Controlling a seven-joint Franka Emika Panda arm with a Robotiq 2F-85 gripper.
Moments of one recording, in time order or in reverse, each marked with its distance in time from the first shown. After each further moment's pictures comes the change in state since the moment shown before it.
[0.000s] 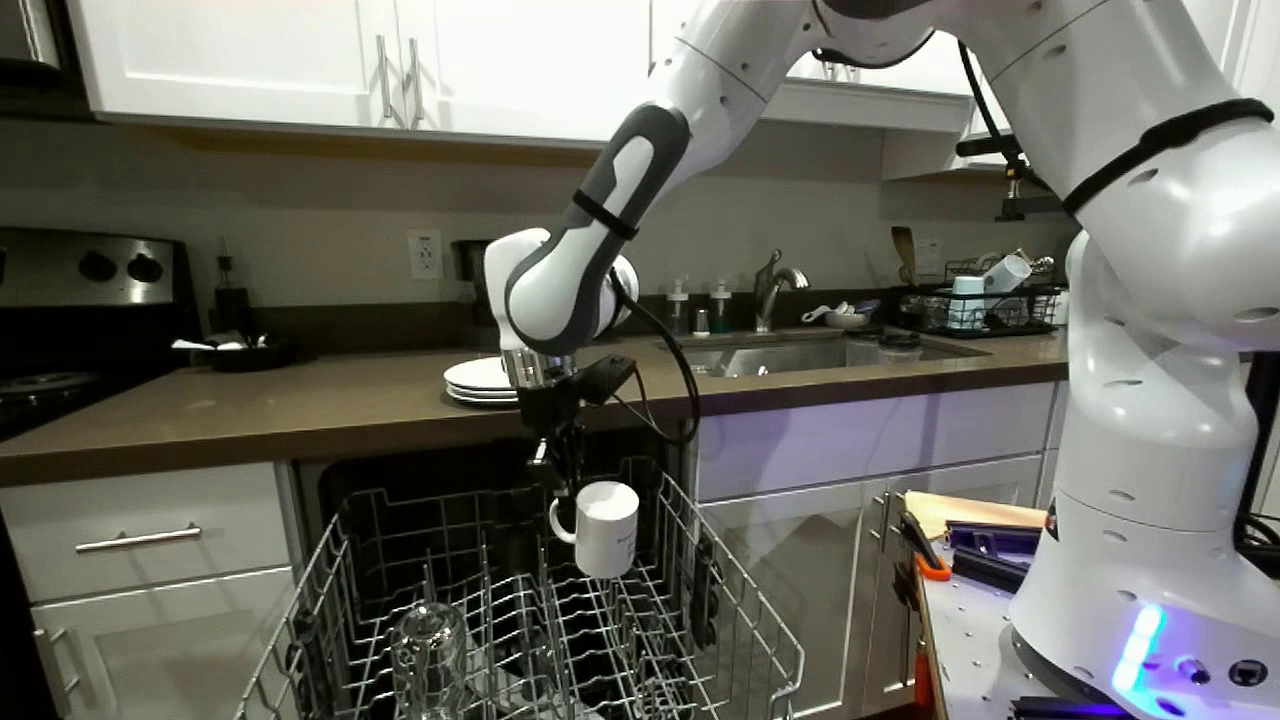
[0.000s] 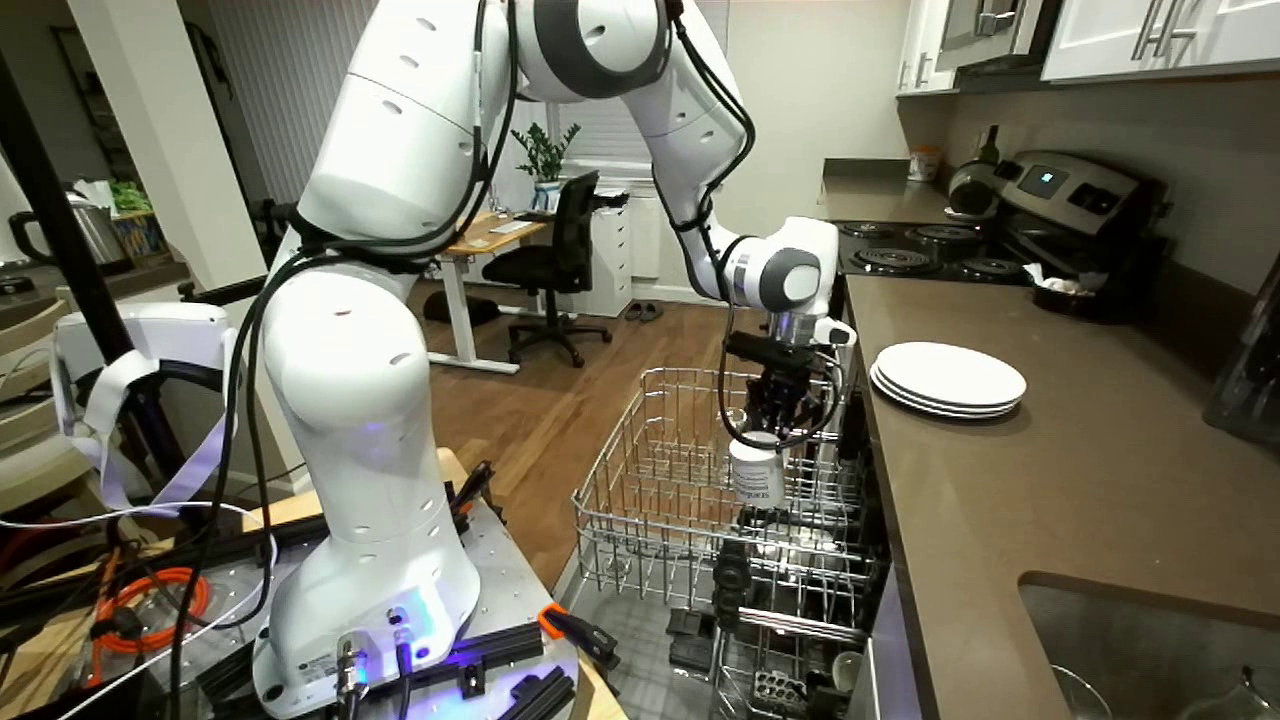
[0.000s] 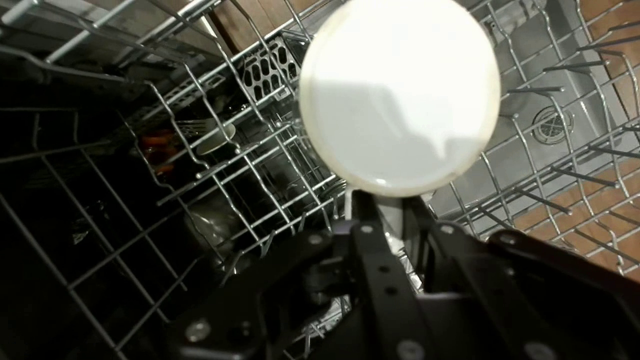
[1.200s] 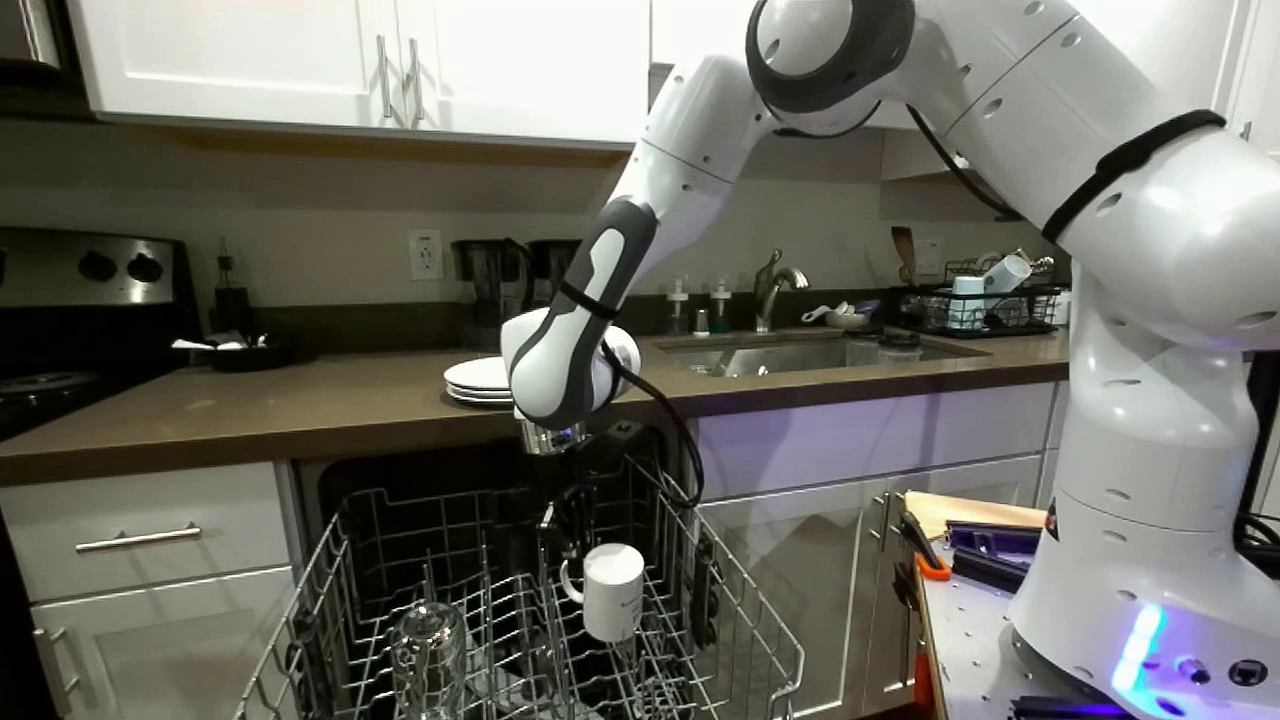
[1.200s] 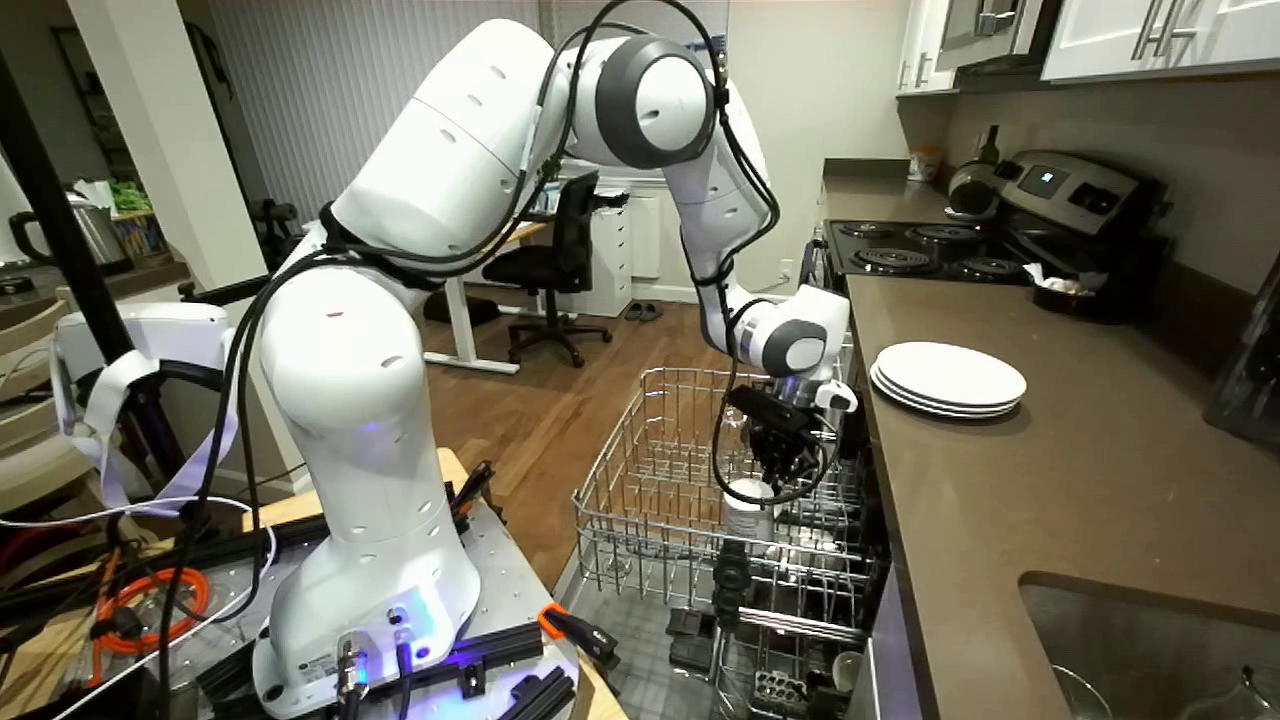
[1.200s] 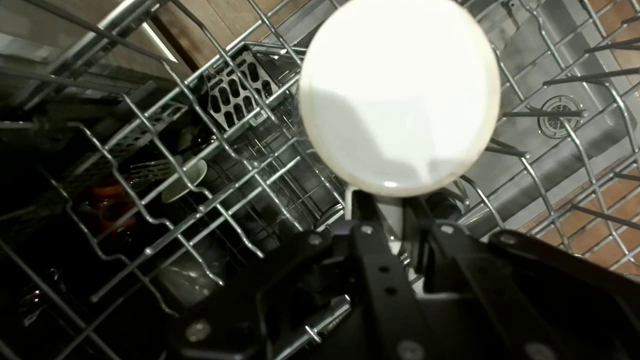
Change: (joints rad) arm -0.046 0.226 0.012 0.093 0.090 0.086 0.000
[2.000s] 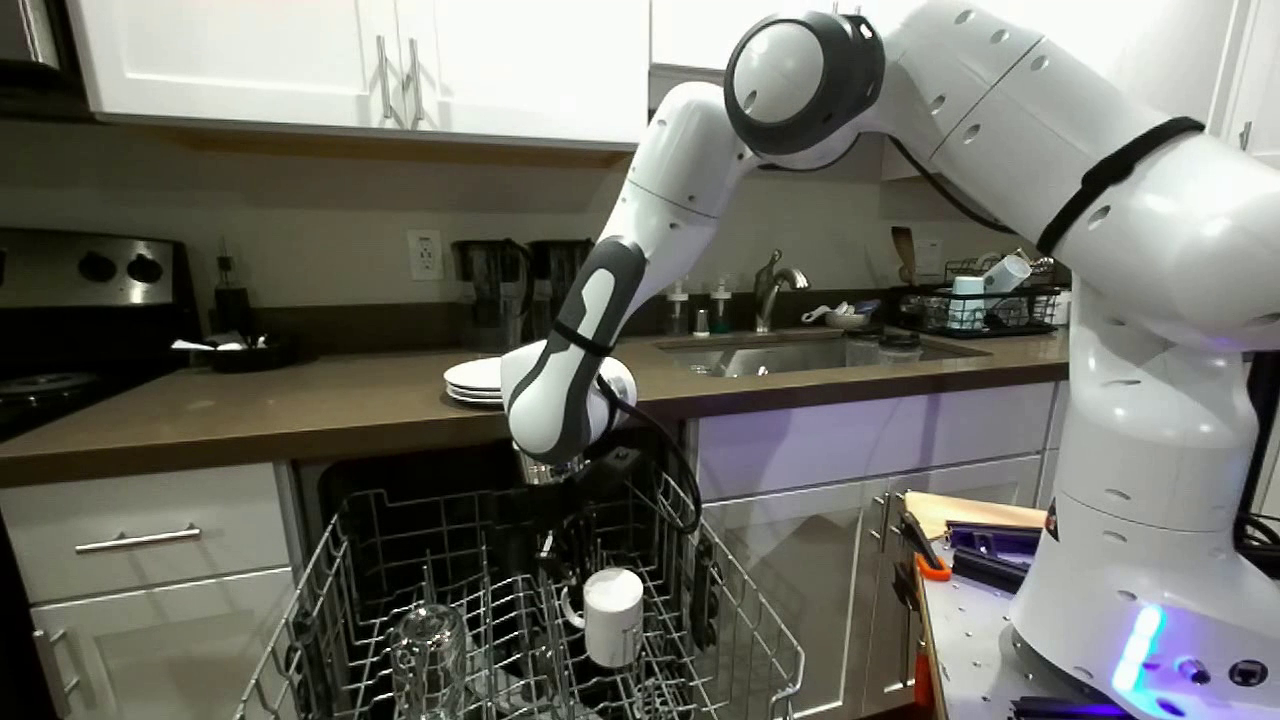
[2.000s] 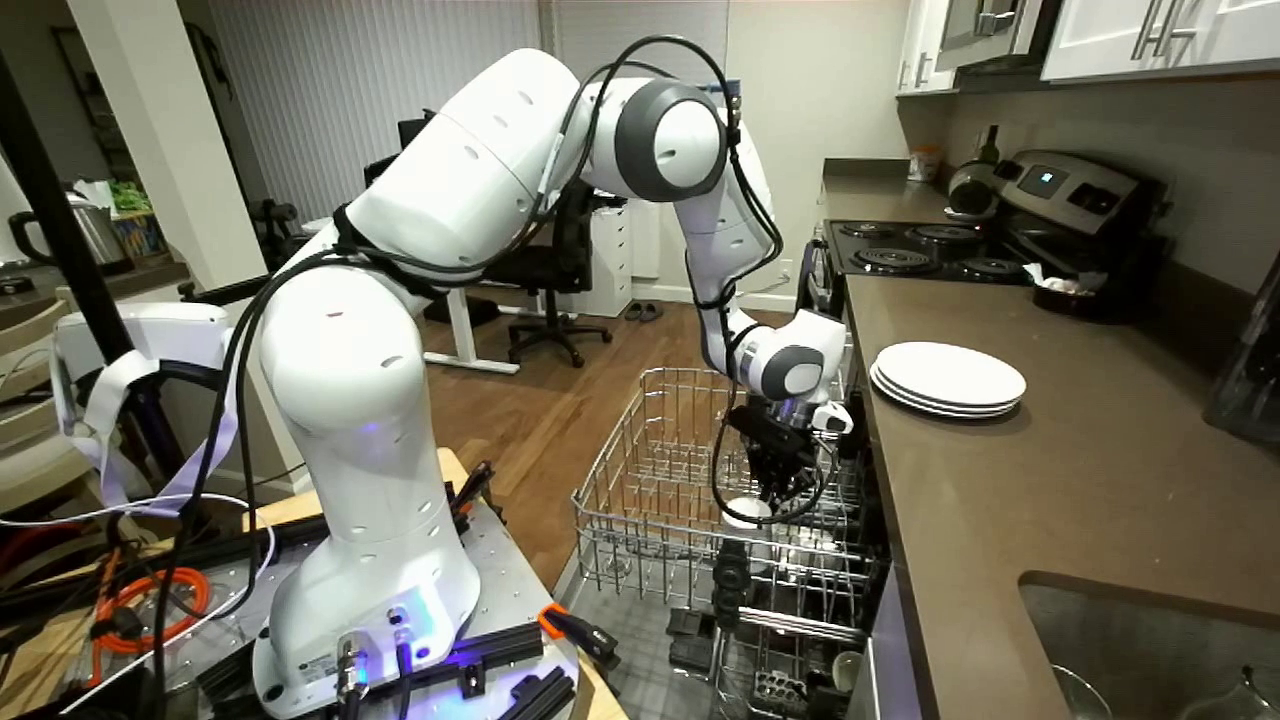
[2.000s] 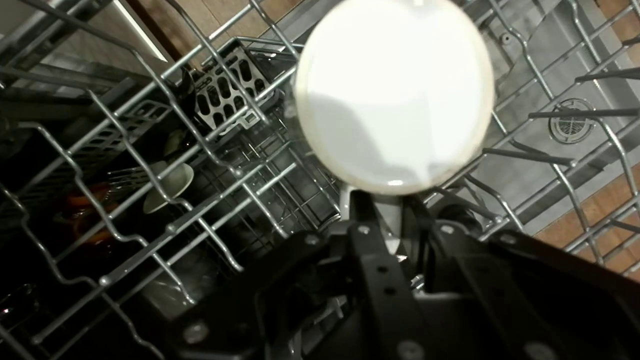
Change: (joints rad) arm 0.000 0.106 0.003 0.068 0.000 0.024 0.000
